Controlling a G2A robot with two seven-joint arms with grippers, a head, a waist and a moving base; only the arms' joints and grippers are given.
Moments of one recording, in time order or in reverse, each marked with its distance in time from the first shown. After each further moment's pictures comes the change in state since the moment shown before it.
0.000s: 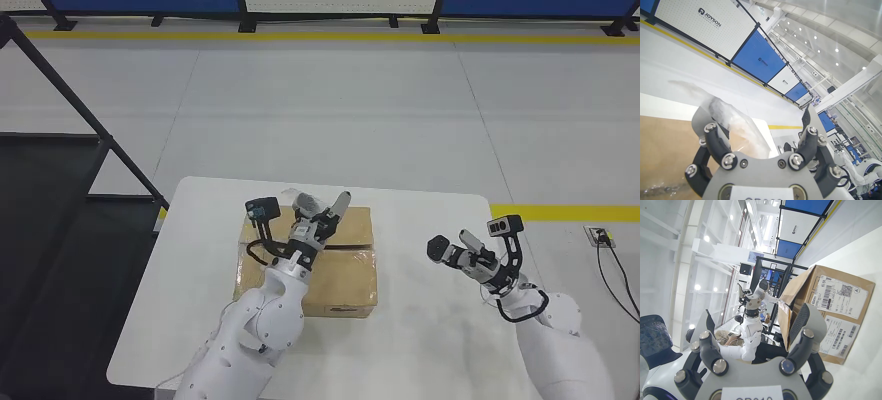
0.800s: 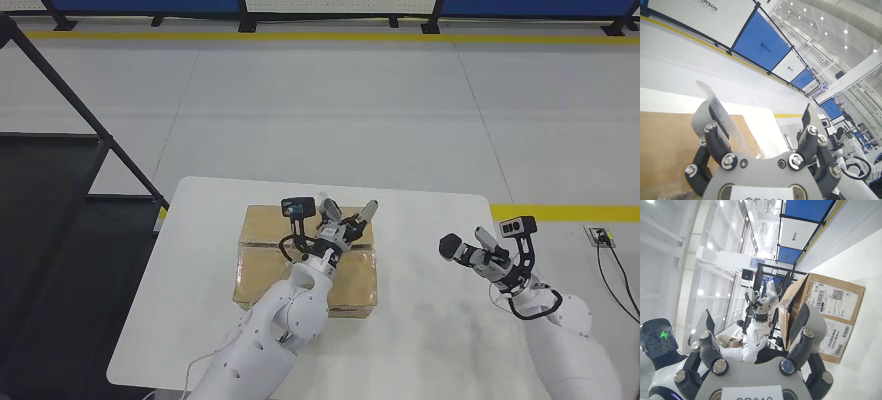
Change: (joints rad) left arm -0.105 -0.085 0.103 0.221 0.044 -0.013 0.004; right arm 0.024 0.020 0.019 0.075 0.059 -0.011 0.032
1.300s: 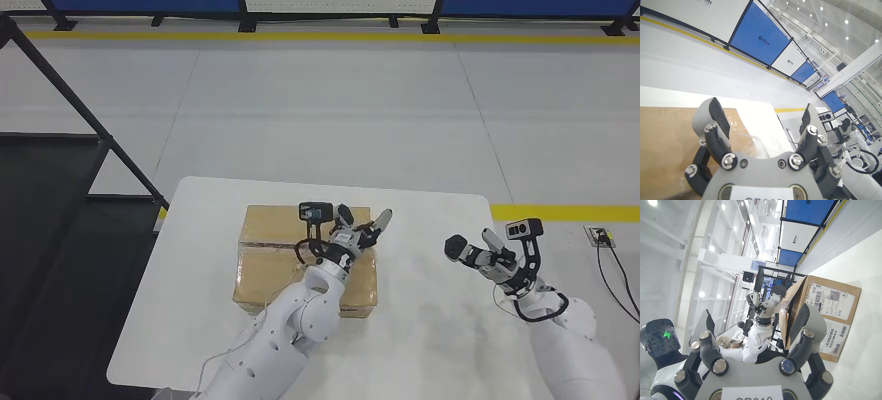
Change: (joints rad) left arm -0.016 -0.046 0.041 0.074 0.049 -0.017 0.002; right arm -0.001 0.010 0.008 0.025 0.031 -0.012 0.018
